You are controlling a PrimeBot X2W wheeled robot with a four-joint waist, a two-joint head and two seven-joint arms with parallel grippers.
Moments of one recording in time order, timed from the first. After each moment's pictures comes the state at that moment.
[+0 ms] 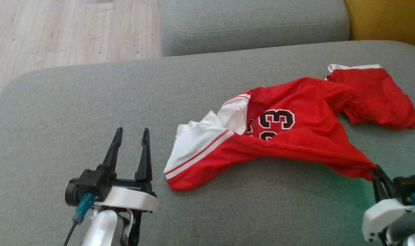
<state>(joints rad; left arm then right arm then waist) -0.17 0.05 -0.23 0.32 -0.26 -0.05 -0.25 0.08 -0.13 -0.15 0.17 -0.11 0.13 0.08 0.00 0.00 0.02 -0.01</state>
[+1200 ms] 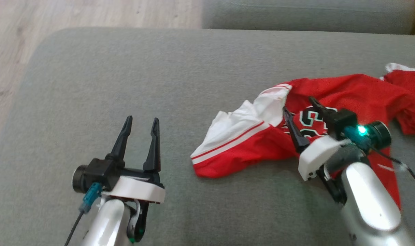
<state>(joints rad) -0.23 0.05 -0.28 0.33 -0.27 -0.05 -0.25 -0.30 -0.12 0.21 0.30 0.01 0.13 0.09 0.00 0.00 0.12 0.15</state>
